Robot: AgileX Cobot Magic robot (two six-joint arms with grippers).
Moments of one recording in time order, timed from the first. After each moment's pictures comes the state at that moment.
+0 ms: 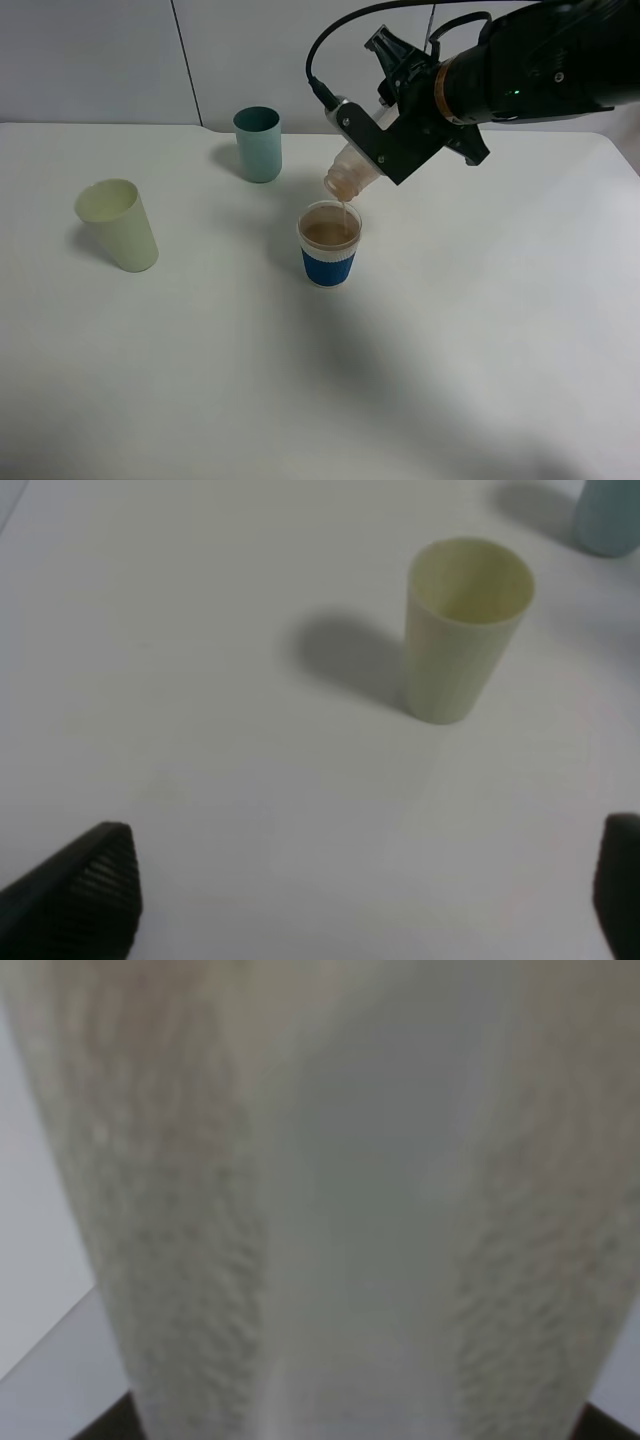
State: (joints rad) left arm 0.08 -0.01 -0.51 -0.04 1.06 0.00; right arm 0.61 1.65 -1.01 -1.35 0.30 -0.74
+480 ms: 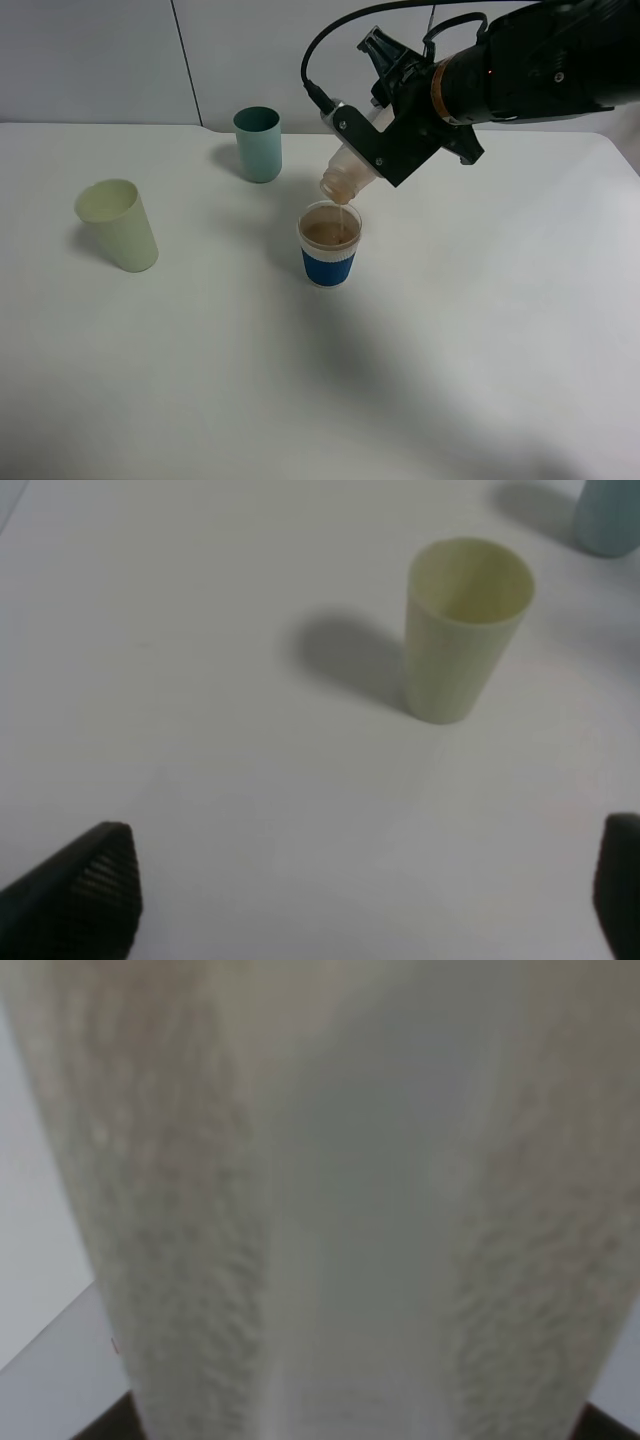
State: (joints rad) left arm 0.08 -0.01 -0.51 -0.04 1.06 0.00; right arm 0.61 1.65 -1.01 -1.35 0.25 -0.76
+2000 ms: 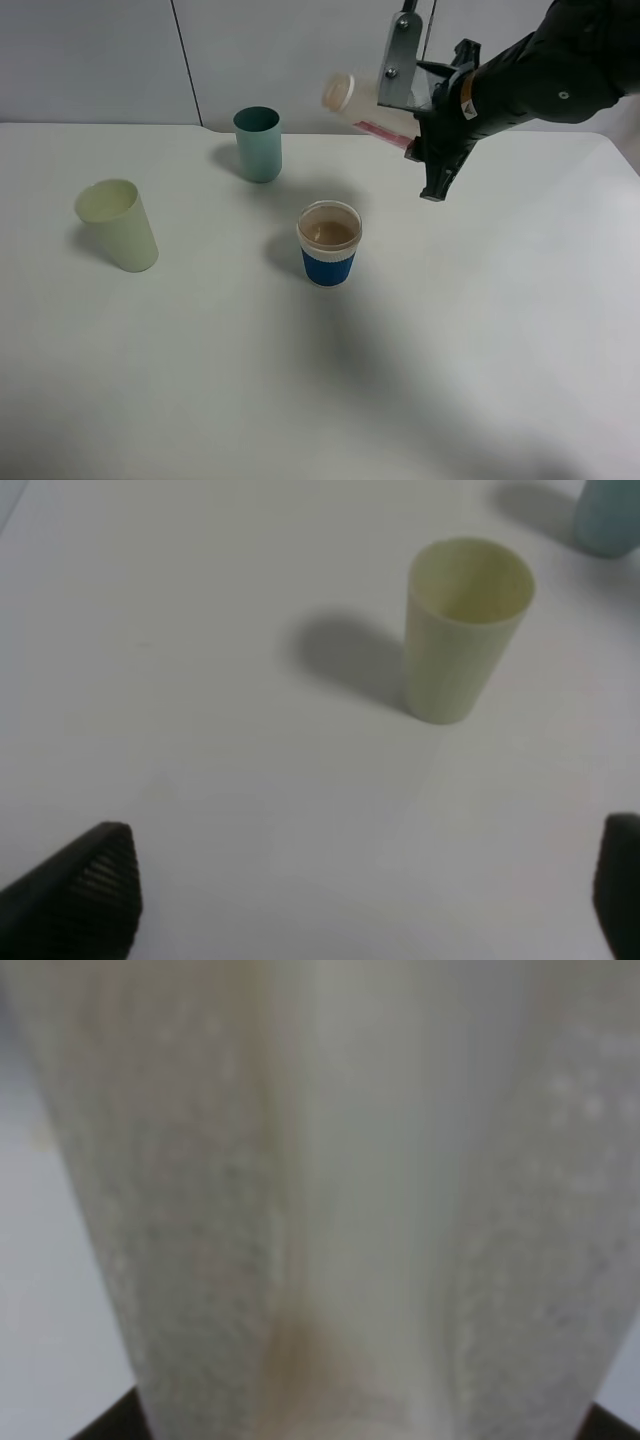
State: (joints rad) left arm 0.08 -0.01 -0.51 -0.04 1.06 0.00; right arm 0.55 1.65 -1.01 -0.73 0.26 -0.44
